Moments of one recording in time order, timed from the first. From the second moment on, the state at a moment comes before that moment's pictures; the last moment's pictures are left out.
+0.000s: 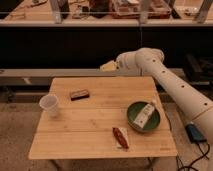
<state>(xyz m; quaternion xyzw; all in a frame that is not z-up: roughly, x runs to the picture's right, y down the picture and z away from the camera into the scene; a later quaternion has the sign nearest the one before) 0.035 -0.144 0.790 0.29 -0.12 -0.83 0.47</state>
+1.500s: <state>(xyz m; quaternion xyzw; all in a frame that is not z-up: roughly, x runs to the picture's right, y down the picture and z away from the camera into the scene) -0.118 -0.072 0.873 0.30 -0.19 -0.92 0.15</state>
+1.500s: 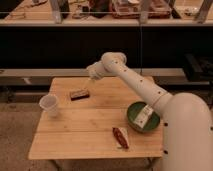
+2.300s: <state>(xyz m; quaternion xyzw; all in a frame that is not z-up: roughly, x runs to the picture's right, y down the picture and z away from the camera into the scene) -0.161 -0.010 0.944 0.26 -0.27 -0.92 0.09</state>
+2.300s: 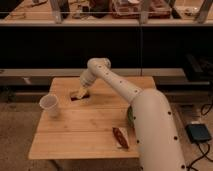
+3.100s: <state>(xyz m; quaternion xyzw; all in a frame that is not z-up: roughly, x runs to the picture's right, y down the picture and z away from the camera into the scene) -0.157 0.038 0.983 0.23 -0.32 -0.91 0.09</state>
